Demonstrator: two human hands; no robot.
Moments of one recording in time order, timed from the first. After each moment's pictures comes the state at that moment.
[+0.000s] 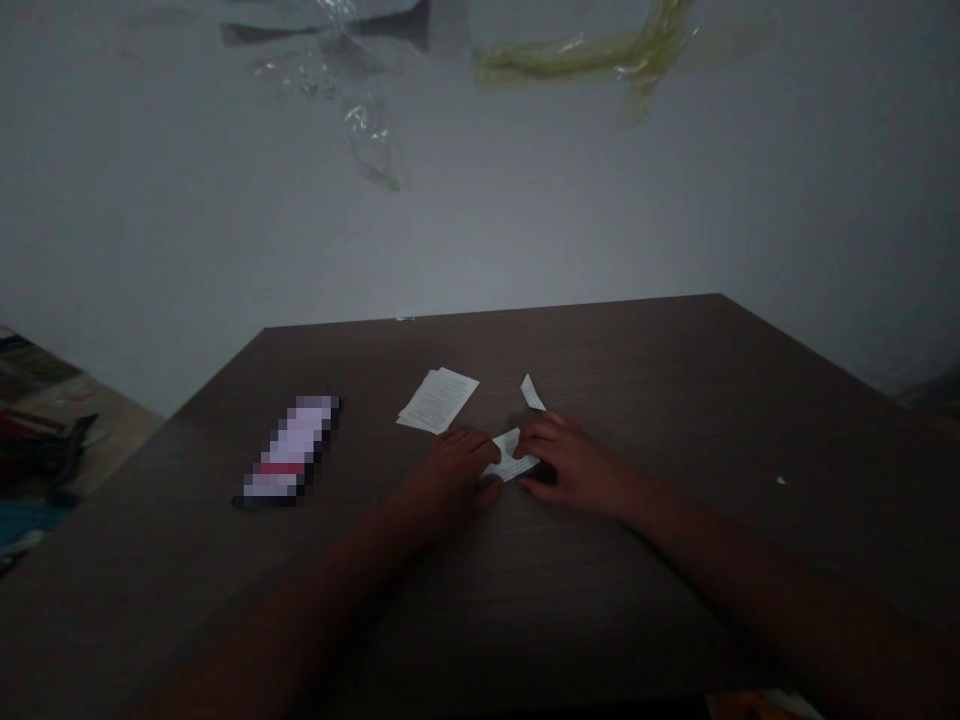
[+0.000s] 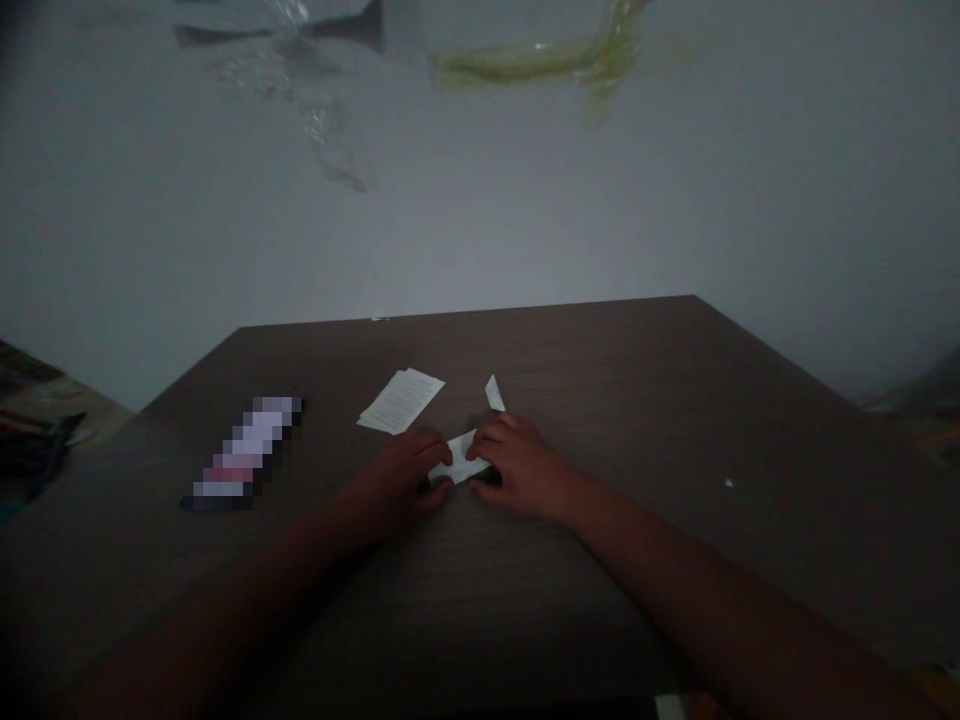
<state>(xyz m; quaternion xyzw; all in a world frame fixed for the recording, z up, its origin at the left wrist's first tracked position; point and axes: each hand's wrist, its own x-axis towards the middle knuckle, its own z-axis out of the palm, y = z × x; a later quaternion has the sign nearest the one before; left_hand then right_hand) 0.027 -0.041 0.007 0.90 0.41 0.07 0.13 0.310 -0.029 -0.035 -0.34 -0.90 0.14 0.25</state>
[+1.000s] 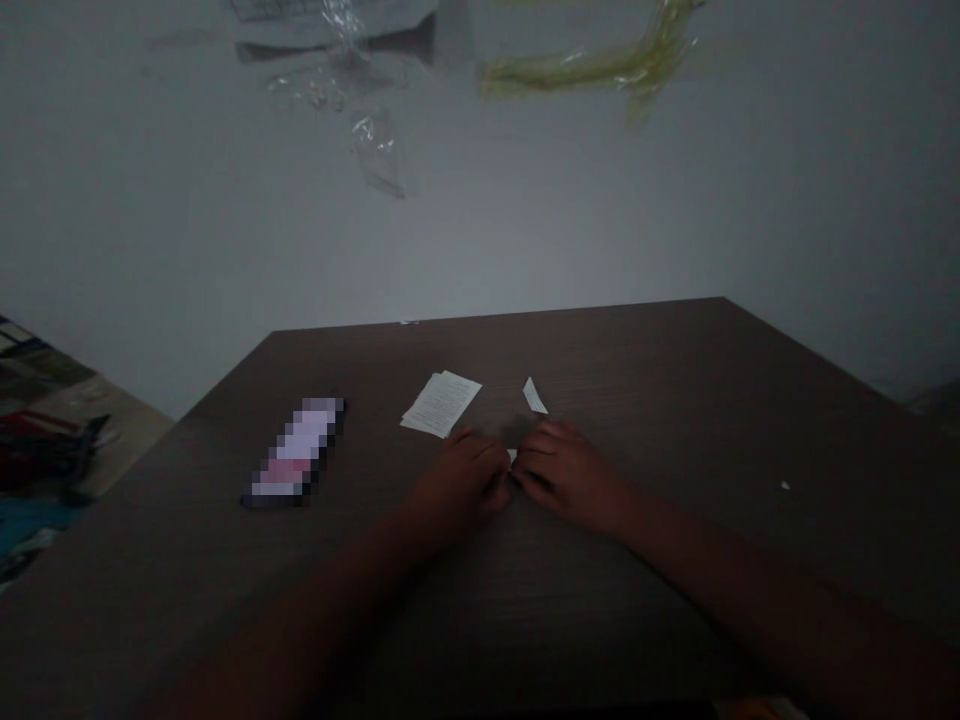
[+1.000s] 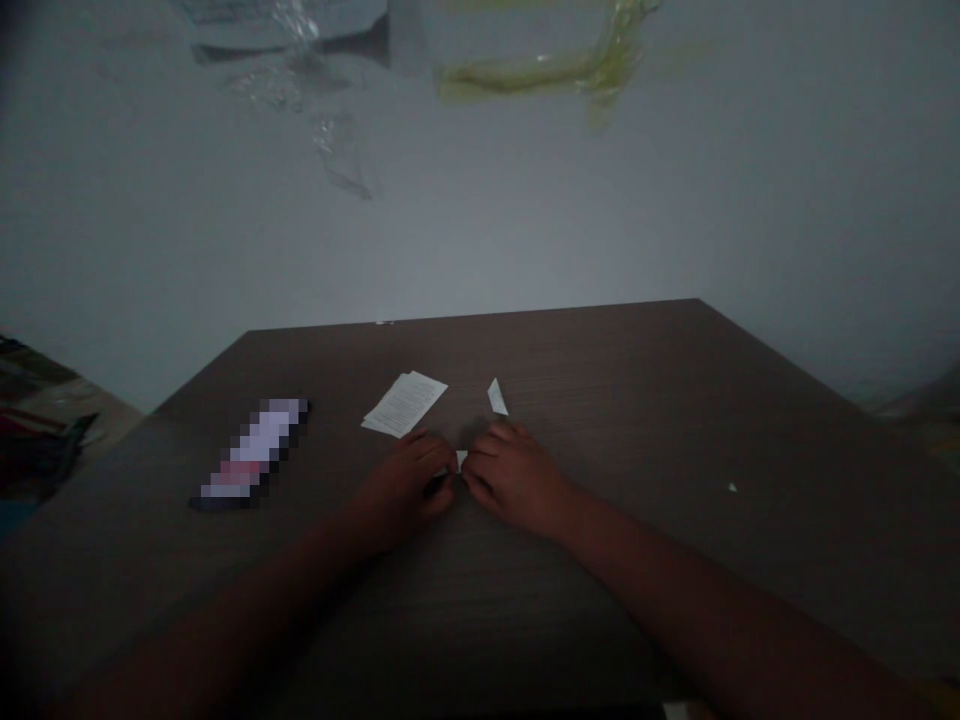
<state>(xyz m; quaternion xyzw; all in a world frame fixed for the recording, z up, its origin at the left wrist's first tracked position) 0.041 -0.055 0.011 0.90 0.41 0.12 0.08 0.293 -0.040 -0.033 -0.32 -0.91 0.01 0.26</state>
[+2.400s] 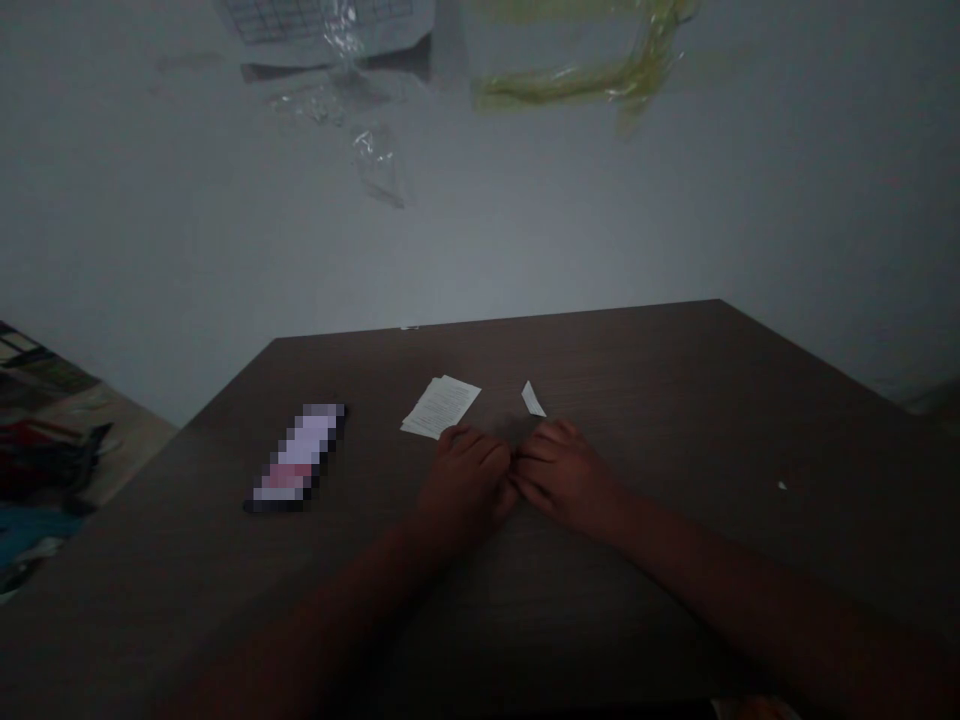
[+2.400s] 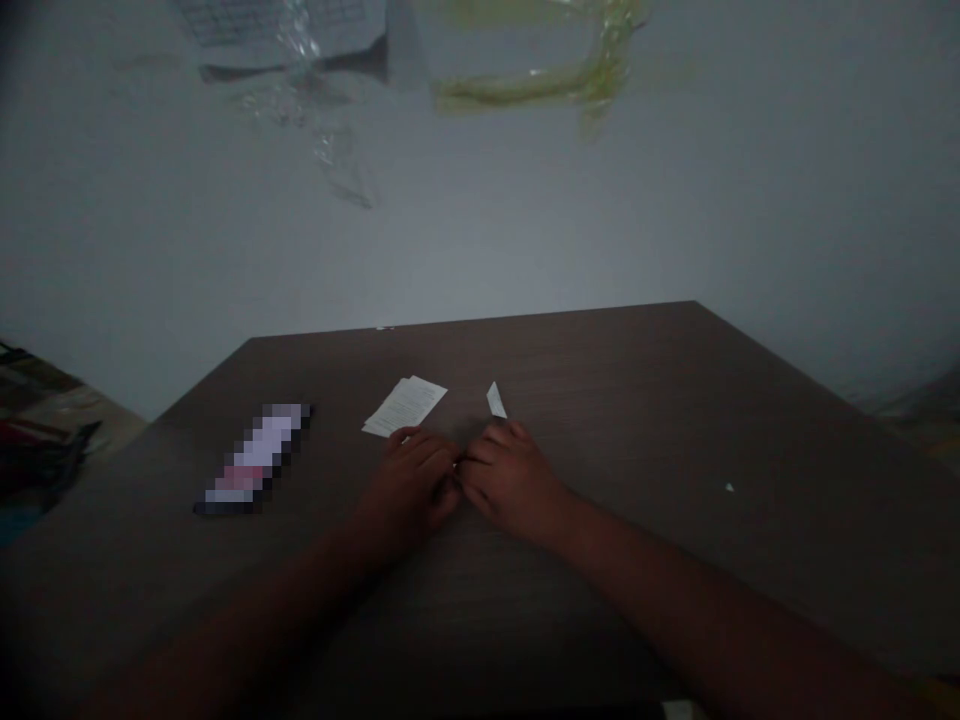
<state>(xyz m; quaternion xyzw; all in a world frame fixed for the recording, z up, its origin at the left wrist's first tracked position) 0.053 -0.064 0.018 0.89 0.43 0.16 0.00 0.287 -0.047 -0.025 -0.31 -0.90 -0.05 0.30</state>
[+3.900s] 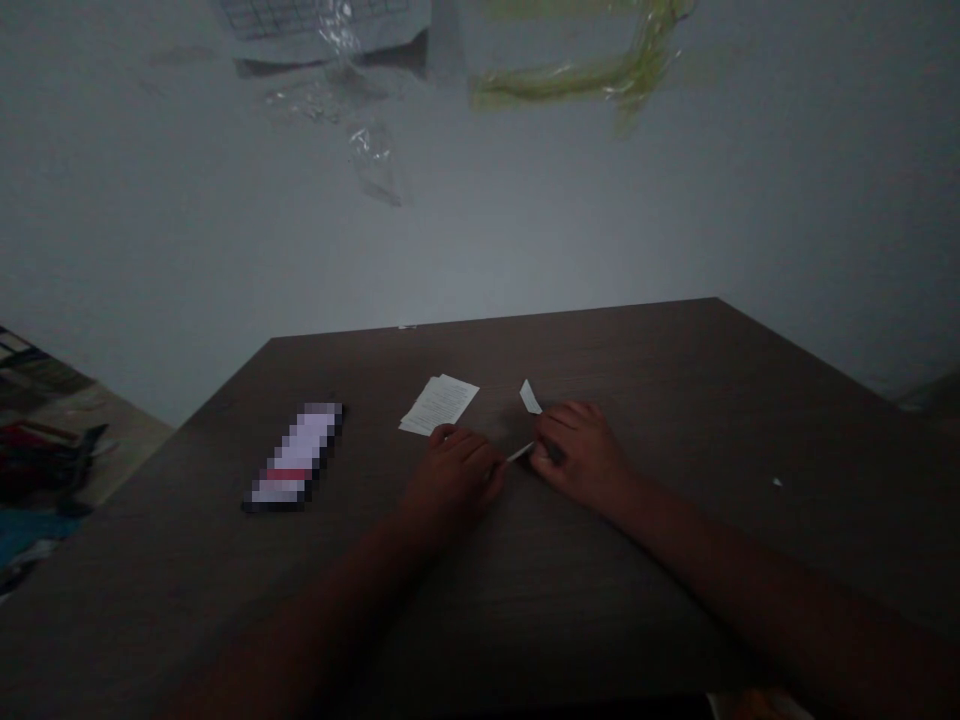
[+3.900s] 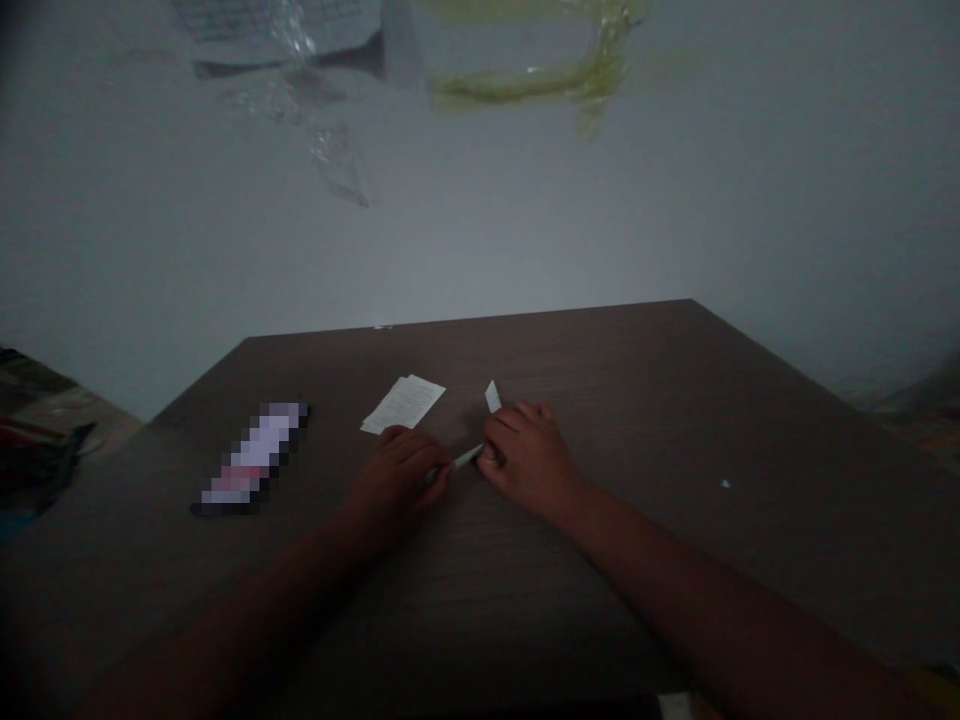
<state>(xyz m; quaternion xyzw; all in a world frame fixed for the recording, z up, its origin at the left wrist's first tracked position) 0.033 -0.052 0.009 0.90 0.39 0.21 -0.01 0.298 -0.035 -0.026 -0.42 -0.83 -0.08 0.36</state>
